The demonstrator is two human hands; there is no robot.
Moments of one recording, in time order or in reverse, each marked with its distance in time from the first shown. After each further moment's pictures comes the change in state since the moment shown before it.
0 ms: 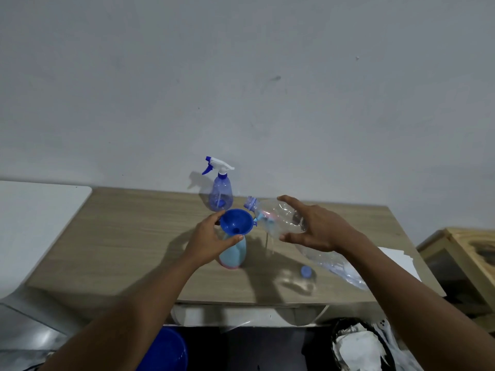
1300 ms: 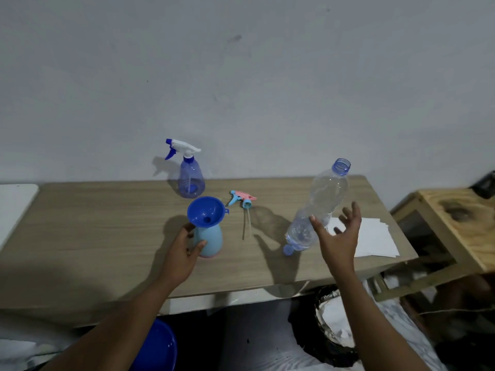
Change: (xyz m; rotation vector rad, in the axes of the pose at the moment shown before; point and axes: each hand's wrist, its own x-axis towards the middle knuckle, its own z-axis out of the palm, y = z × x) left_hand -0.028 -0.066 0.045 -0.243 -0.030 -0.166; right_hand -0.058 0.071 0.103 0.960 0.880 0.689
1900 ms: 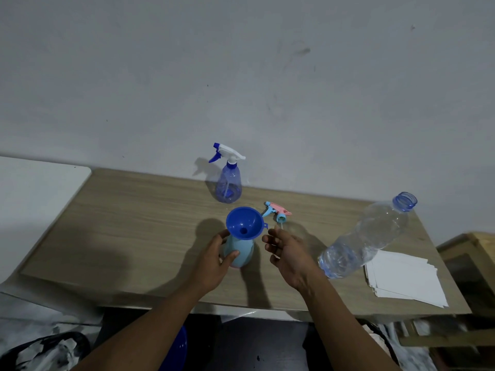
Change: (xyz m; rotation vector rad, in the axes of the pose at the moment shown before) left_hand 0.002 -0.006 -0.003 0.040 -0.031 -0.024; right_hand -0.047 -0.042 0.145 0.291 -0.683 0.655
